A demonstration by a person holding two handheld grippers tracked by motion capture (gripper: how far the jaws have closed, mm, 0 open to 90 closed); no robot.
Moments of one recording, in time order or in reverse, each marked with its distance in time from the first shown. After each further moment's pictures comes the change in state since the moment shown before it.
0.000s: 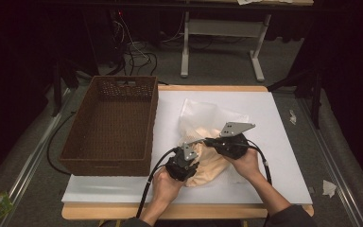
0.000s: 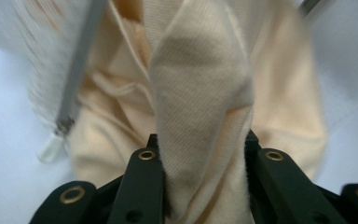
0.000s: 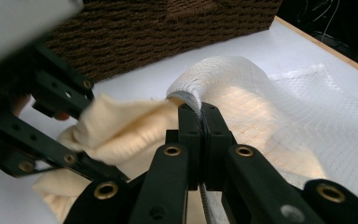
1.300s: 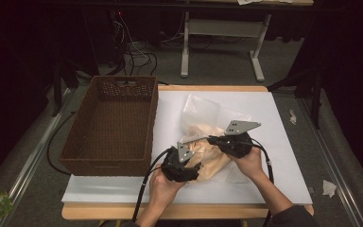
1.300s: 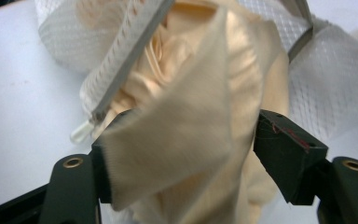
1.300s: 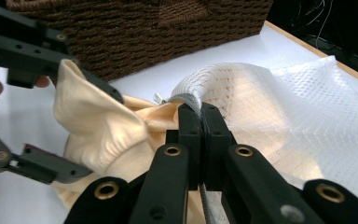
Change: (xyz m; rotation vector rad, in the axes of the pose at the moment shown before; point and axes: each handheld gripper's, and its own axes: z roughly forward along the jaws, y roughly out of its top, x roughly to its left) left arm -0.004 -0.005 -0.021 -0.057 0.073 -0.030; right arm -0.007 -0.002 -0.009 -0.025 -0.011 0.018
